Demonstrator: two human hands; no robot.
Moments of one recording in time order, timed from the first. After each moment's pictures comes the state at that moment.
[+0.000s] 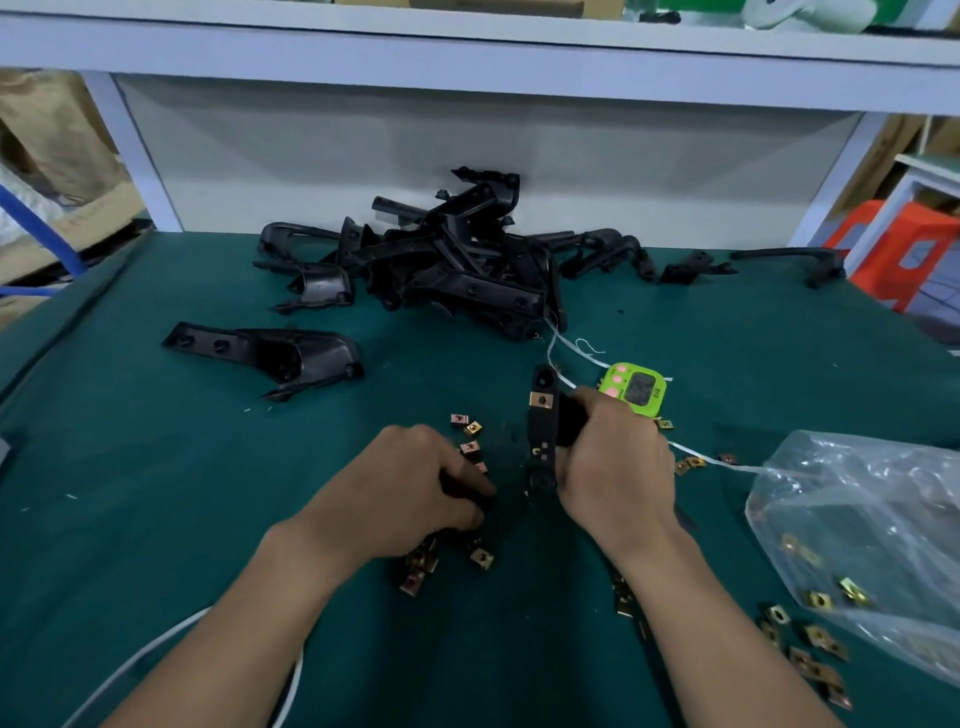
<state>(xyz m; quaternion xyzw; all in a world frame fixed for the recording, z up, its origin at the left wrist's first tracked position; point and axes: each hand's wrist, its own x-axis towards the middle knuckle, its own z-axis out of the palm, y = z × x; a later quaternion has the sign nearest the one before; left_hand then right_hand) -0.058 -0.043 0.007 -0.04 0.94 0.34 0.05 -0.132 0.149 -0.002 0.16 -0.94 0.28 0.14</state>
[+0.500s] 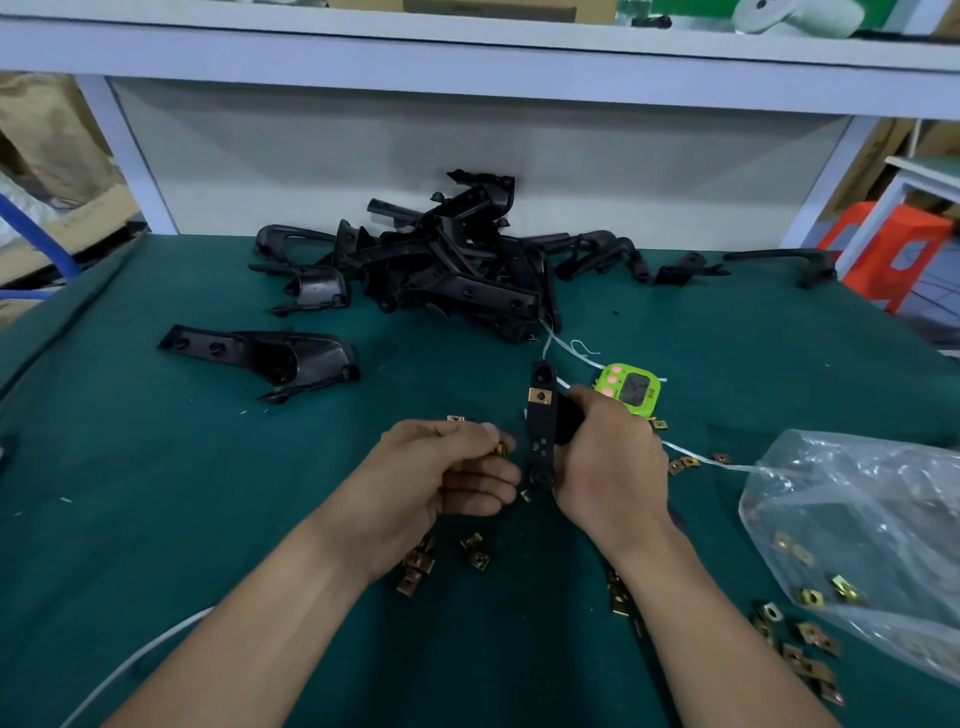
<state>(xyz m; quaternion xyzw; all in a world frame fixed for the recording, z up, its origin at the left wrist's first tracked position) -0.055 -0.018 0.017 -0.13 0.58 0.80 0.06 -0.133 0.149 -0.001 0.14 -0.94 0.28 0.12</state>
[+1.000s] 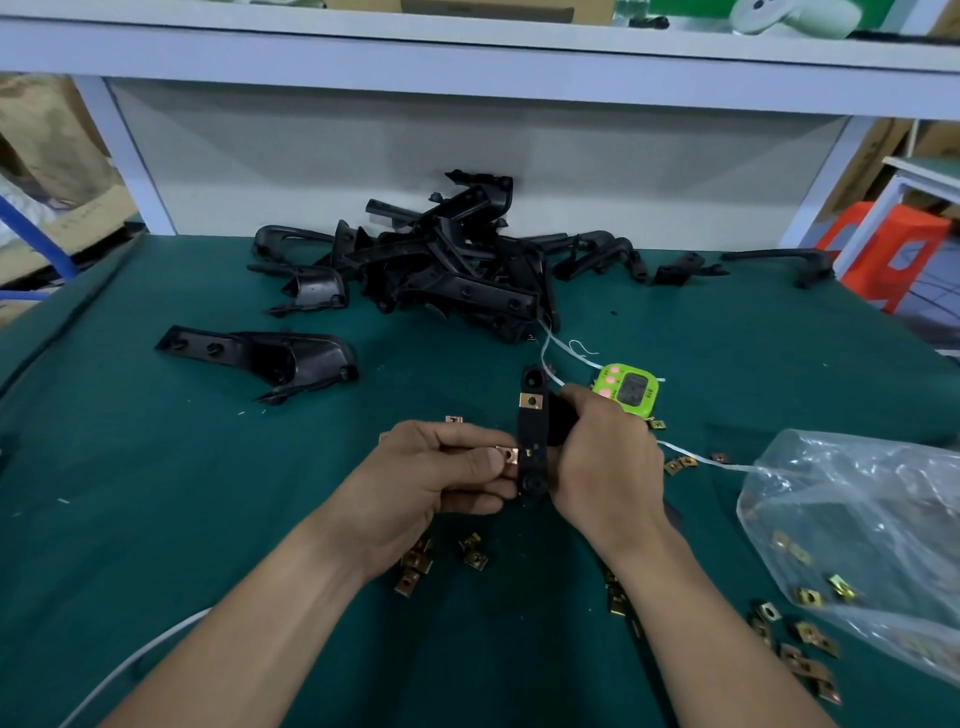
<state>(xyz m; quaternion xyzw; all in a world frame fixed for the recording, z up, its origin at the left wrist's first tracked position) -0.053 -0.020 0.013 -0.08 0.58 0.81 0.07 -0.130 0.146 0.004 0.17 -0.94 0.28 0.12</state>
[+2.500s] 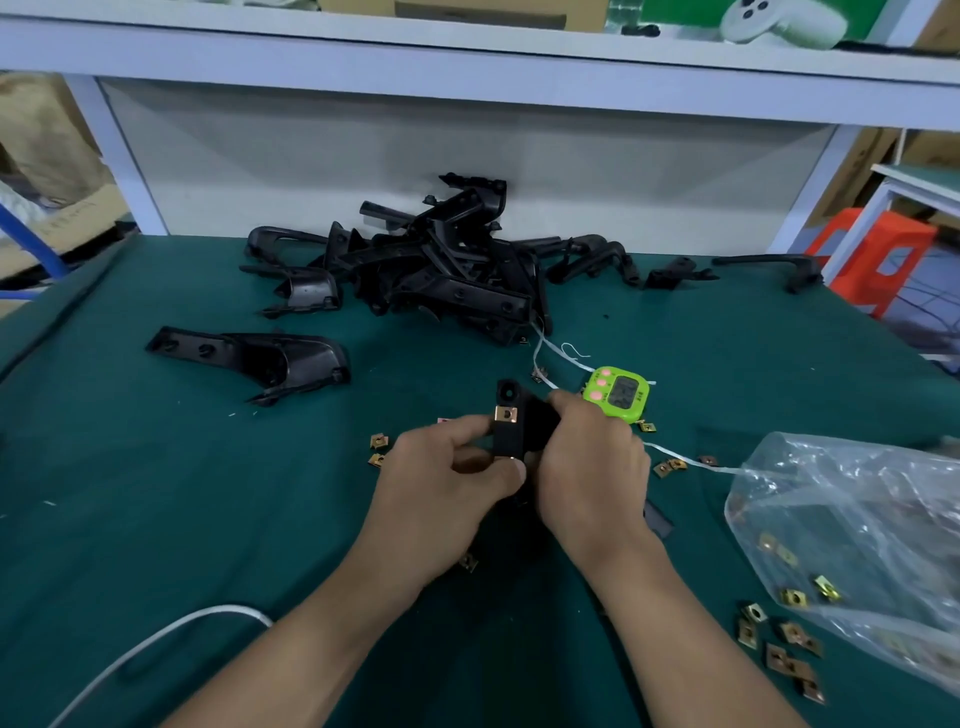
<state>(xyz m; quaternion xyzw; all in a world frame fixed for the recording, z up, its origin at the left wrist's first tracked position) -0.047 0.013 0.011 -0.09 0.77 0.63 -0.10 -0.126 0.137 0.003 0.12 -0.95 0.26 0.12</state>
